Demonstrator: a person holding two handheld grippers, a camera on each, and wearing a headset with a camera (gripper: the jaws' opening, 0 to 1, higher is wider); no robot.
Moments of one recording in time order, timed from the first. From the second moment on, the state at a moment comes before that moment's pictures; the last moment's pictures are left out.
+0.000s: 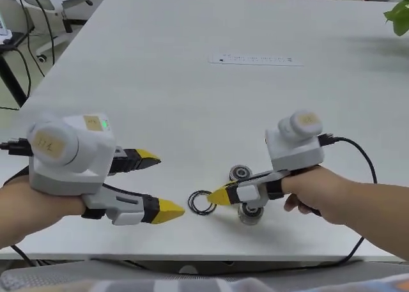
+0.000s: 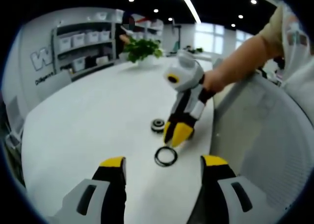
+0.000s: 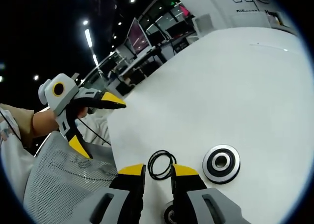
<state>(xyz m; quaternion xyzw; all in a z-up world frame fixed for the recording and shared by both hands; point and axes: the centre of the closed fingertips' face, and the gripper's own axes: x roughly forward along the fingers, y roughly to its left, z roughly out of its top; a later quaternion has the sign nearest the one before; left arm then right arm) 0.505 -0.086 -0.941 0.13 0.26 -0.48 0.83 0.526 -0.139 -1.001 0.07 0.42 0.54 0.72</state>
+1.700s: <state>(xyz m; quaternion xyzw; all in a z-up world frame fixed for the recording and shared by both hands) 0.560 -0.157 -0.966 0.15 0.28 -0.51 0.80 0.563 -0.210 -1.002 -0.08 0.35 0.53 0.77</state>
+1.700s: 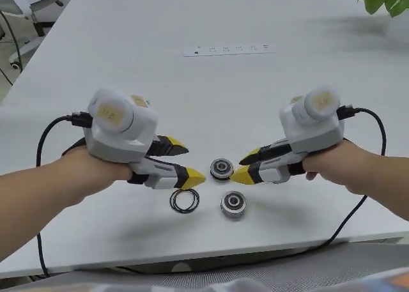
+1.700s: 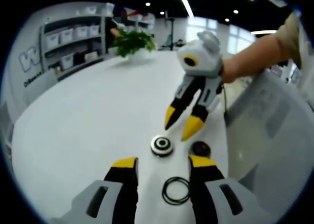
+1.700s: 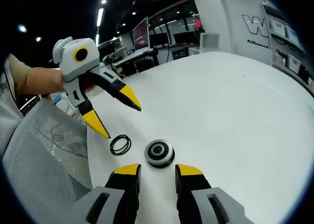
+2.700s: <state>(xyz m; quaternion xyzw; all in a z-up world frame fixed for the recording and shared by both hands) 0.570 -0.179 -0.990 0.15 0.30 -0.52 0.78 0.570 -0.205 -1.015 -0.11 0.34 0.54 0.76</state>
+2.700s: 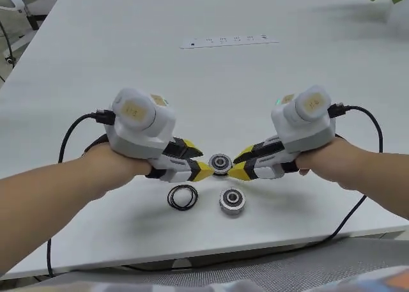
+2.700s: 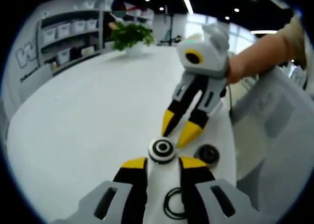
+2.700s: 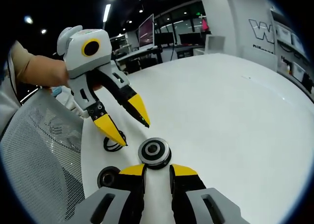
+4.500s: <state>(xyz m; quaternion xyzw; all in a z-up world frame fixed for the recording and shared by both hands) 0.584 -0.196 -1.000 0.19 0.28 -0.53 0.78 0.576 -0.204 -1.019 -0.10 0.32 0.56 0.76</state>
